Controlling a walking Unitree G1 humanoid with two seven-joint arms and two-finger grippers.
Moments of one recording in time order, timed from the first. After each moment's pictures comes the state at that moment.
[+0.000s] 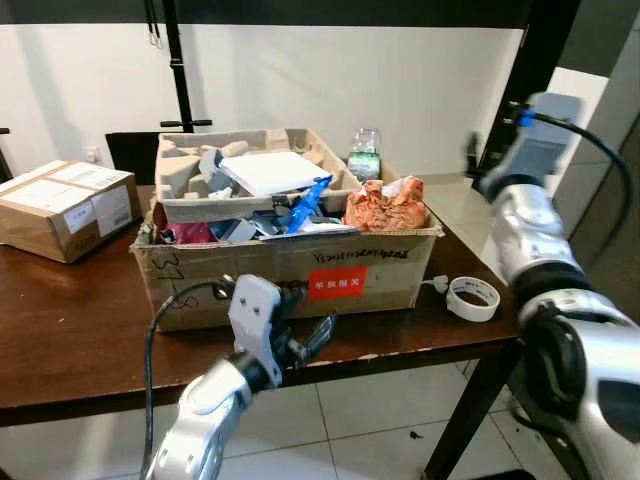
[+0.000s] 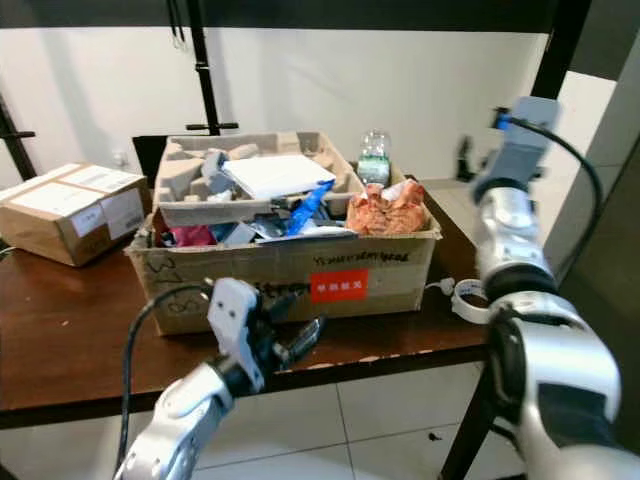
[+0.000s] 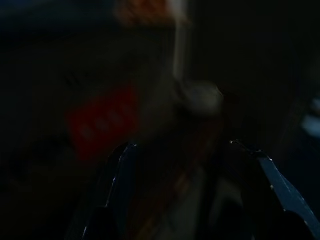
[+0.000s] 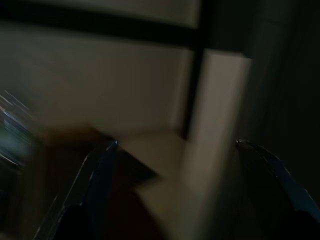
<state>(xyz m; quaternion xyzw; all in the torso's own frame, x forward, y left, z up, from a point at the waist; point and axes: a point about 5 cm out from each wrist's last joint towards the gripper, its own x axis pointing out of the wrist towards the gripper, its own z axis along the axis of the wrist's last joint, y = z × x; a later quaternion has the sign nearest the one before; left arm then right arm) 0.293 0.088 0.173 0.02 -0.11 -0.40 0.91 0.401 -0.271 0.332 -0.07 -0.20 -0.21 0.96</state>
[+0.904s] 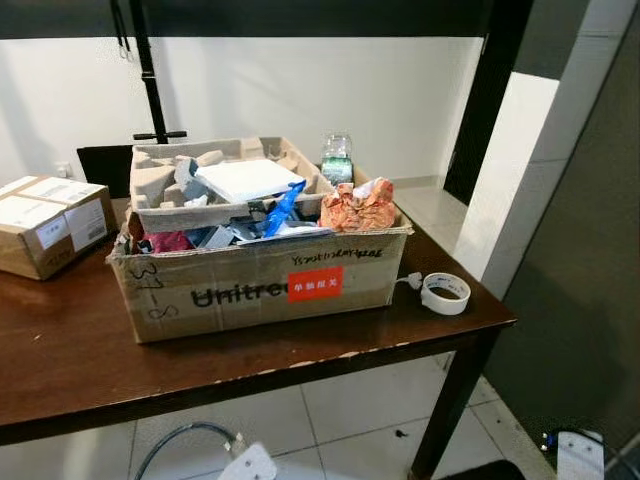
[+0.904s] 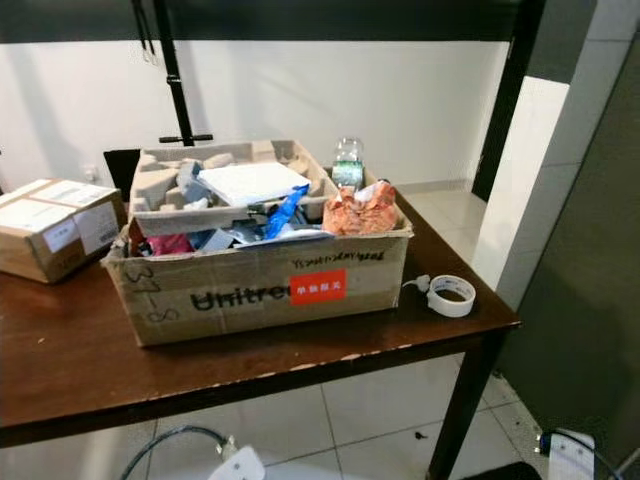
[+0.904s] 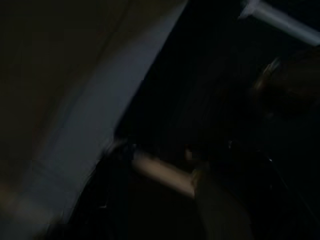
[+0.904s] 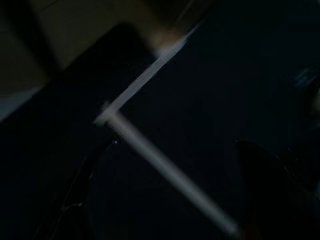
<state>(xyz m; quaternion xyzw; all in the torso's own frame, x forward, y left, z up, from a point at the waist) 0.236 0.153 -0.018 0.20 0.35 -0.33 0.86 0.229 -0.311 -0.018 0.01 0.36 -0.35 0.86</state>
